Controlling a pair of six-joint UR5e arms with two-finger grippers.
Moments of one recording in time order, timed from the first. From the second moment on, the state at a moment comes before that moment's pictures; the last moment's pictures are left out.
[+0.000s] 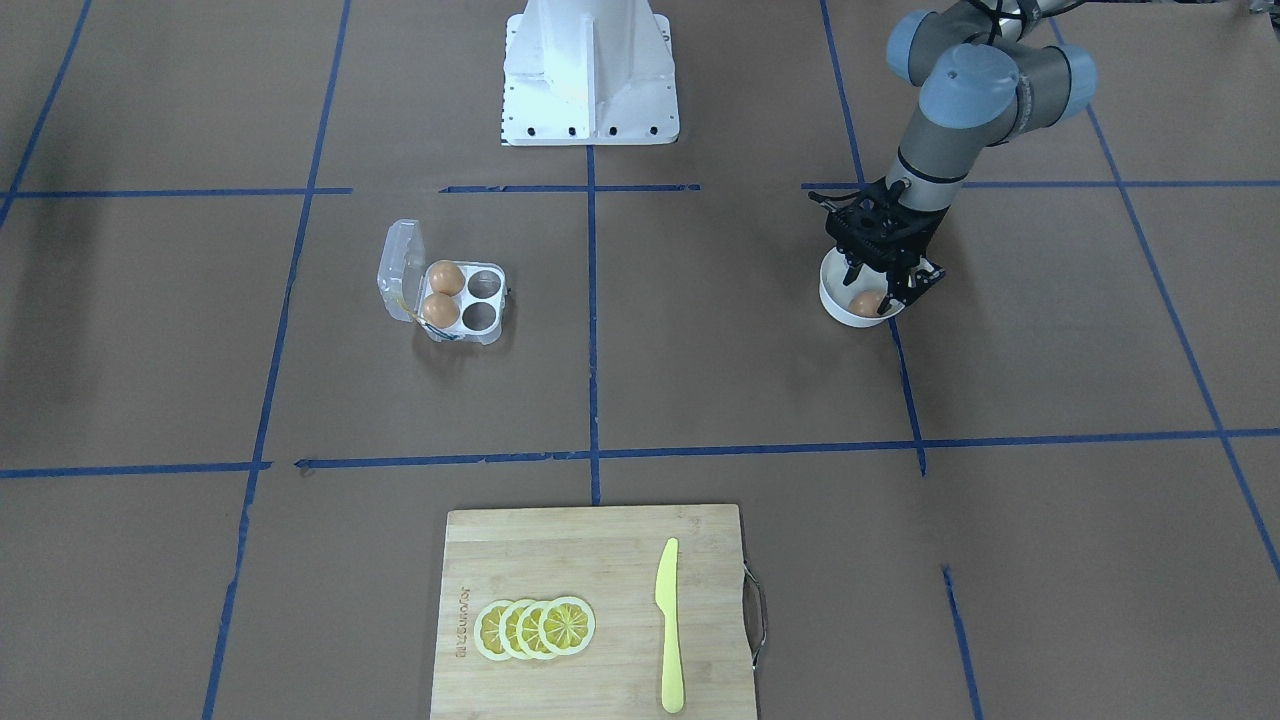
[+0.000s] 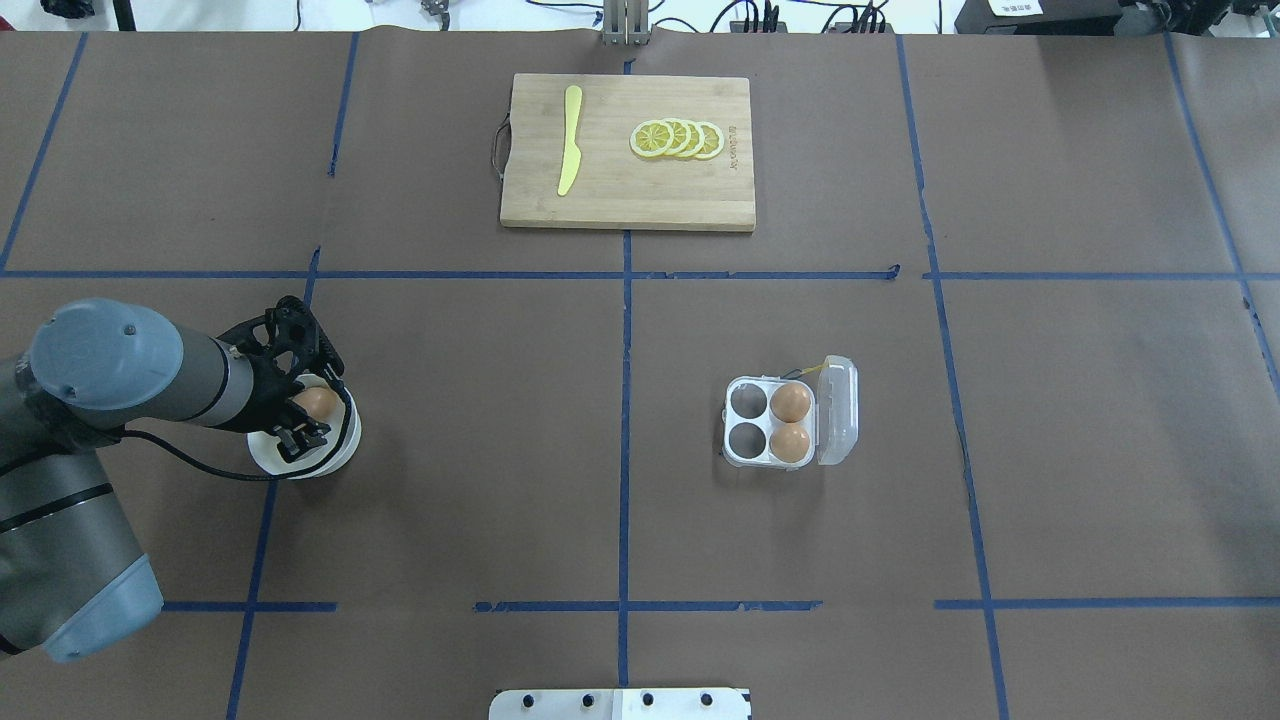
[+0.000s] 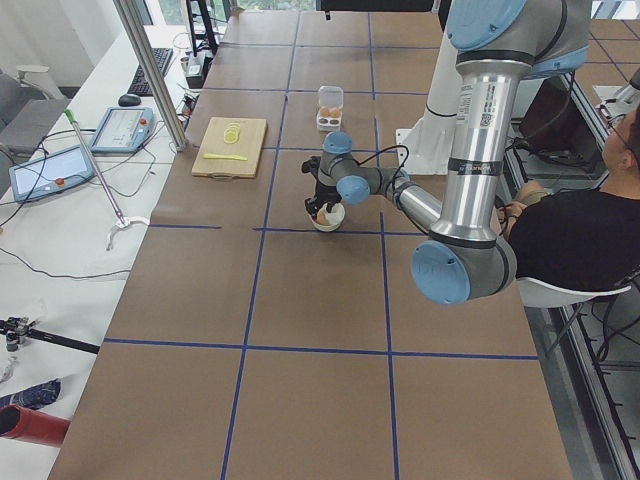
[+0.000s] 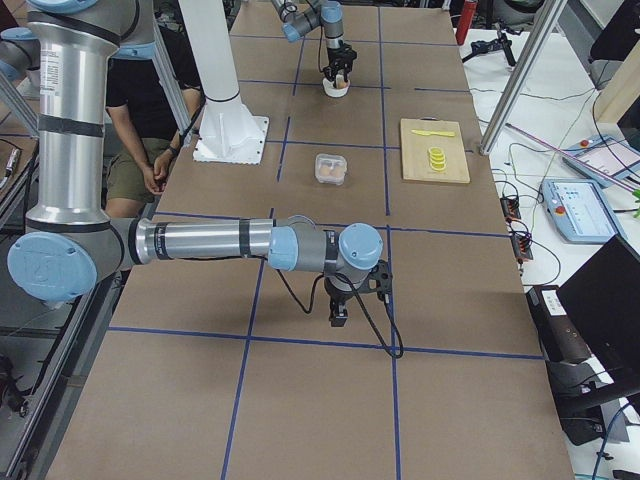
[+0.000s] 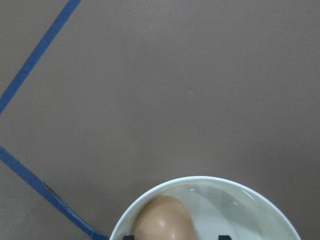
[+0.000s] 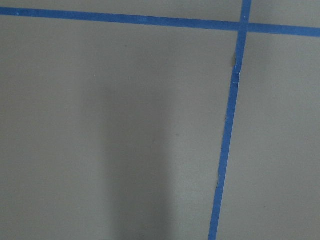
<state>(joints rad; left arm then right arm) -0.59 -1.70 -1.86 -1.95 -1.83 -0.20 1.45 -1.68 1.74 -1.69 2.45 -0.06</state>
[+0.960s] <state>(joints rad) -0.60 -1.70 -1.86 -1.93 -1.83 -0.19 1.45 -1.68 1.74 -1.69 2.45 -0.06</state>
